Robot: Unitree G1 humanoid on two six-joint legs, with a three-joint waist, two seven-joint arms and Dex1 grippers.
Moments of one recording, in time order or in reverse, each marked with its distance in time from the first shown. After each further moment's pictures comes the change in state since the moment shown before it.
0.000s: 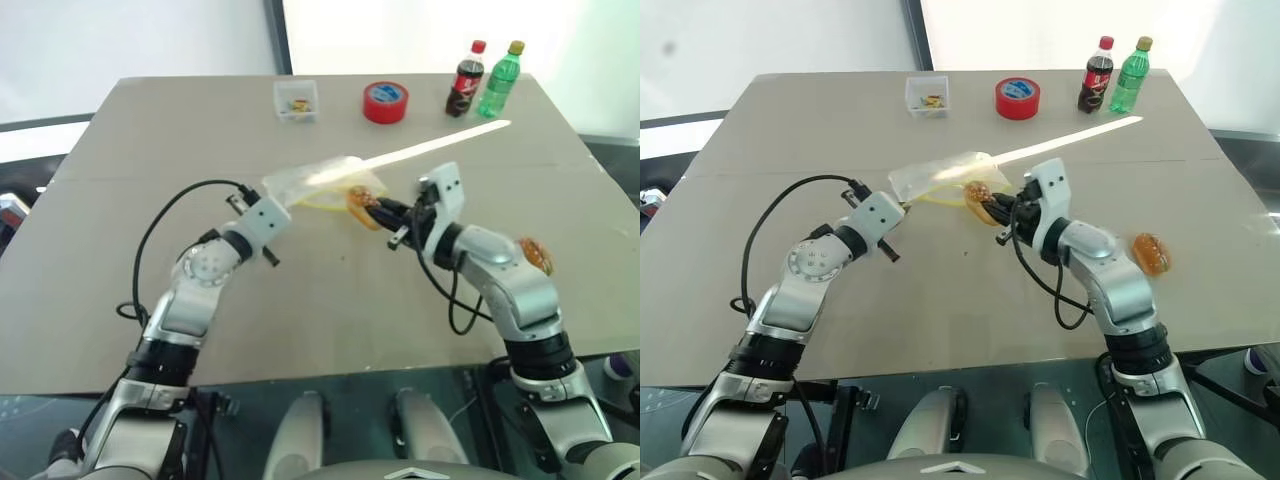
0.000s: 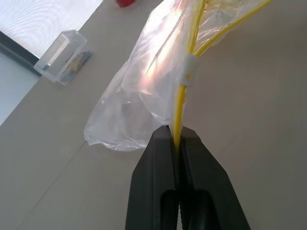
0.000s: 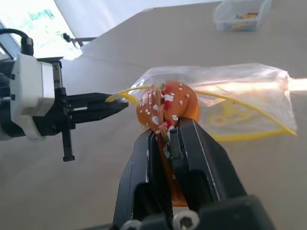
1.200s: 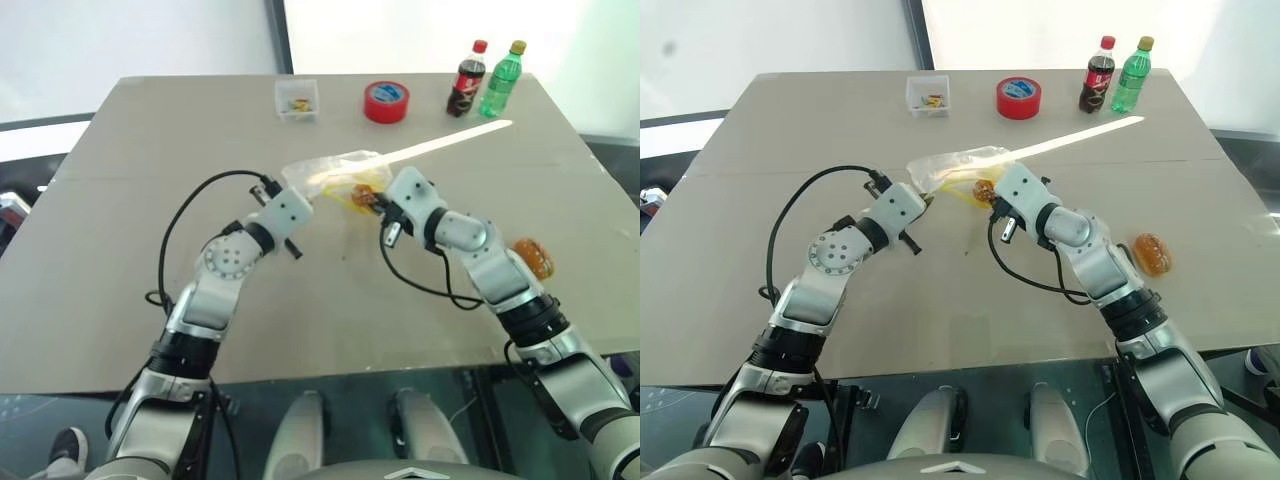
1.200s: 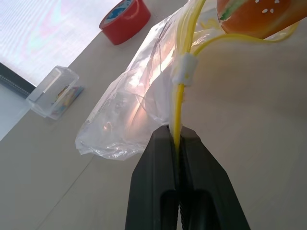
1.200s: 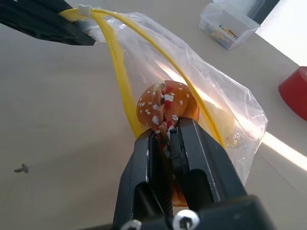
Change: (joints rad) left arm -0.046 -0.068 -0.029 -0.037 -0.001 0.019 -0.007; right arm -0.135 -0.130 0.200 0.261 -0.415 -0.393 0.015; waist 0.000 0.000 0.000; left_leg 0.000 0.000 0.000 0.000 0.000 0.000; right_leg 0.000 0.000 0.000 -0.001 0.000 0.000
